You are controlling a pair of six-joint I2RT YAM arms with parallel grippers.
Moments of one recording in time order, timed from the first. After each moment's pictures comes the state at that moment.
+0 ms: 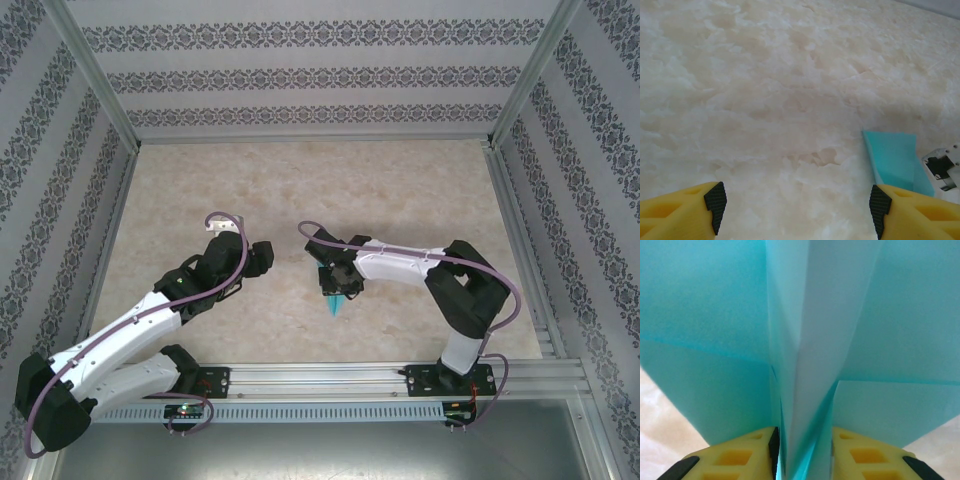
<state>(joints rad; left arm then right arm) -0.66 0.95 0.71 -0.46 -0.33 -0.65 0.85 1.78 1.07 -0.67 0.03 0.78</state>
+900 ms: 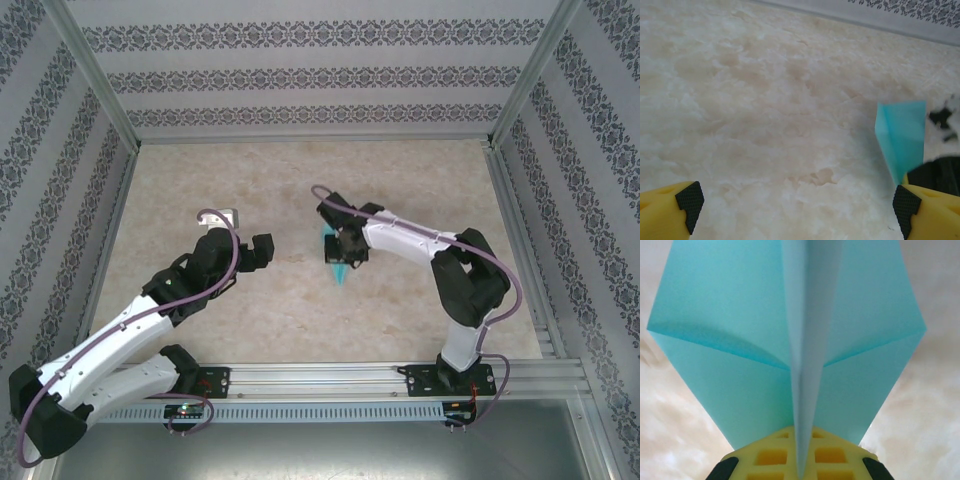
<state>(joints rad) -0.66 0.89 0.77 -0.48 -0.38 -0.57 0.66 1.83 1.32 -0.78 -0.01 0.67</state>
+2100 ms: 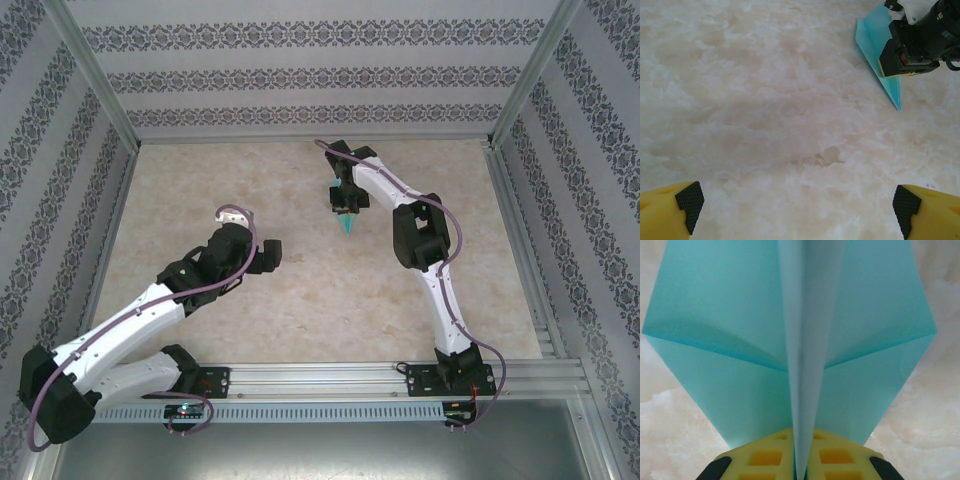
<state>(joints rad) -0.66 1.01 0.79 -0.50 -0.32 -0.50 0.43 2.47 2.18 -1.14 0.01 0.41</state>
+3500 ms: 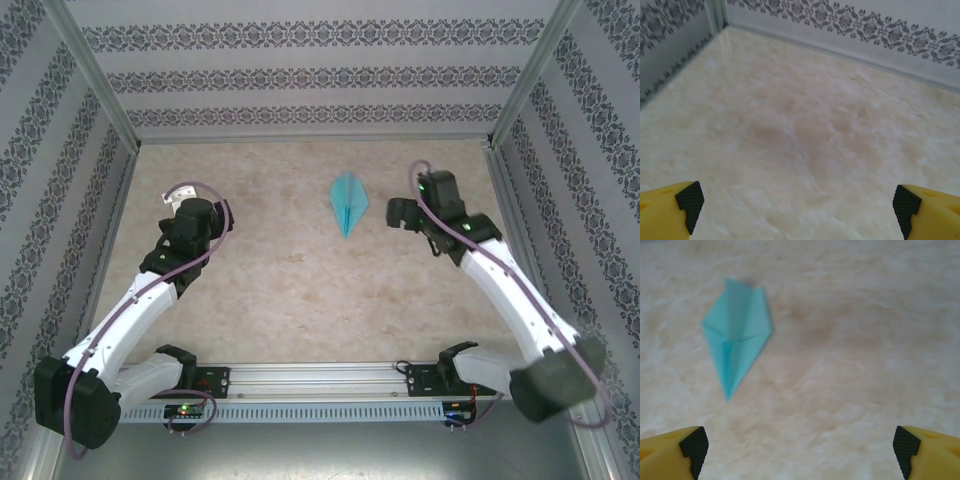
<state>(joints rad) -0.30 1.04 0.77 -0.28 -0.54 -0.40 0.30 1.13 1.03 -0.67 0.20 0.35</state>
